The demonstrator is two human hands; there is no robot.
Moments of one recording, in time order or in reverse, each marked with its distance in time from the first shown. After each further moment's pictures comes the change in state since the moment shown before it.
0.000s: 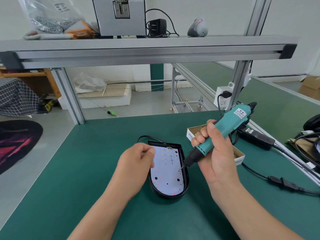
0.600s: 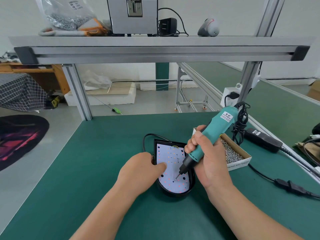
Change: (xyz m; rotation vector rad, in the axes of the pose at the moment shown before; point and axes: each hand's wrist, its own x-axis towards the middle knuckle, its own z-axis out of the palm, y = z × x) left_hand 0.002 -0.010 0.004 0.459 -0.080 -0.111; right_hand -0.006 0.032 -0.001 -0.151 -0.082 0.037
